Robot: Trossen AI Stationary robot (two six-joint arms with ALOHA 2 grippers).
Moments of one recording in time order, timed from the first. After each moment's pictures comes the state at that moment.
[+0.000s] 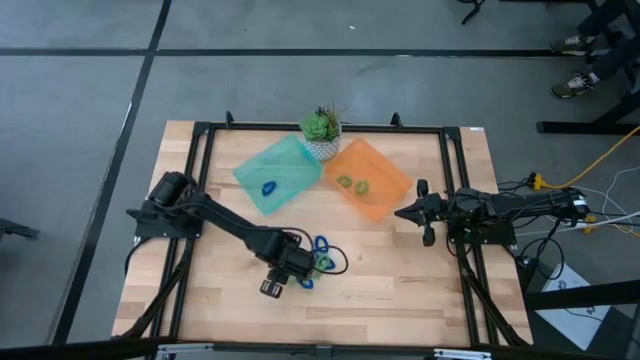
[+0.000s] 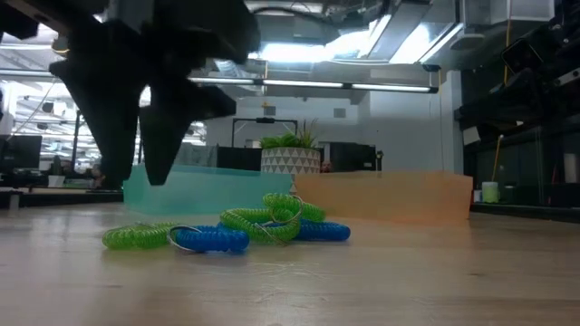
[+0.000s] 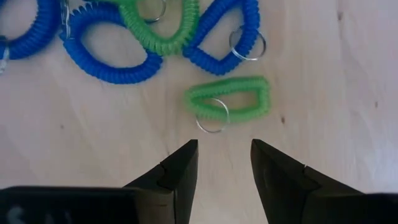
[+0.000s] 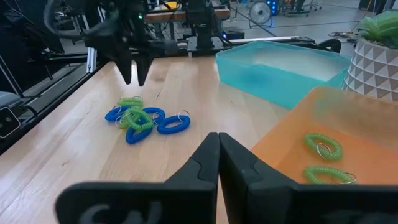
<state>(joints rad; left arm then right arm) -0.38 1.89 1.34 -0.85 0.06 -0.11 0.08 0.20 0.01 0.03 0.08 0.07</state>
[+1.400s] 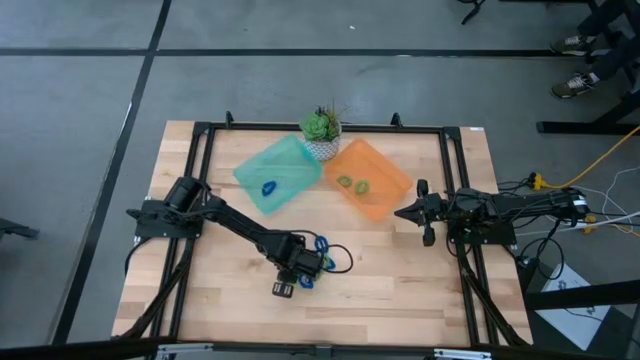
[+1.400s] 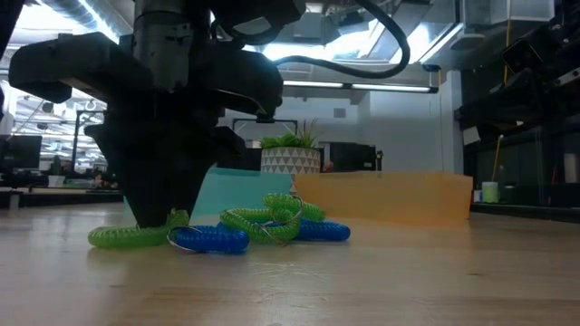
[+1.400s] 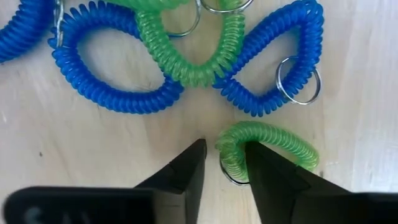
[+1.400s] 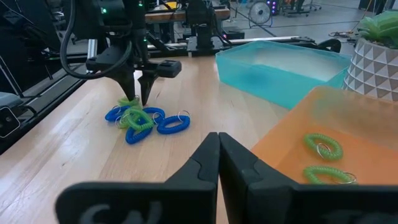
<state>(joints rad) -0.35 2.01 1.34 -0.76 0.02 -0.20 0.08 0.20 0.01 0.03 0.08 0.07</state>
